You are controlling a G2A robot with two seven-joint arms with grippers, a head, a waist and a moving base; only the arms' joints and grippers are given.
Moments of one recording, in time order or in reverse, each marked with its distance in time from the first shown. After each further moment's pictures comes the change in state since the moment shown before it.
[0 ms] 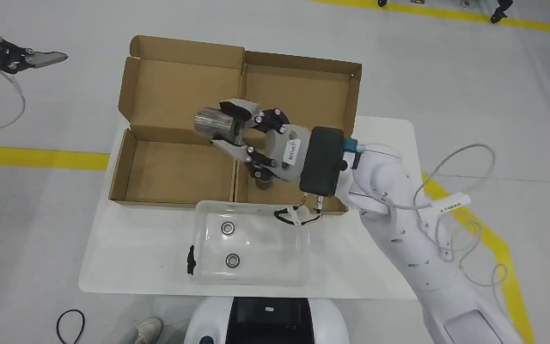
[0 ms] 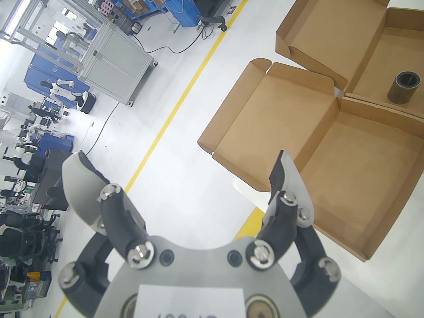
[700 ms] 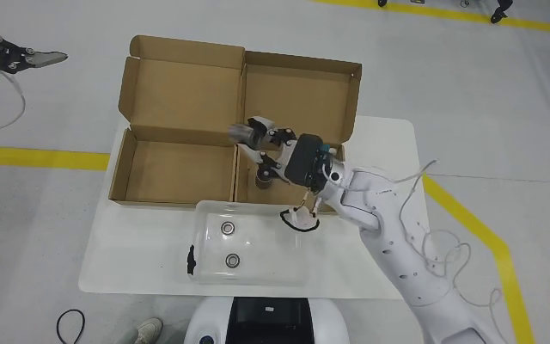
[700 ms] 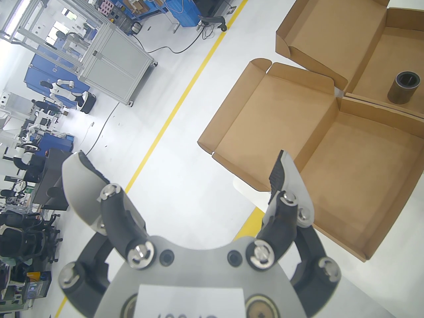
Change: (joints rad) left arm 0.000 0.000 0.000 0.000 0.000 0.000 0.000; right arm -0.147 0.015 0.036 0.099 -0.076 0.113 0.105
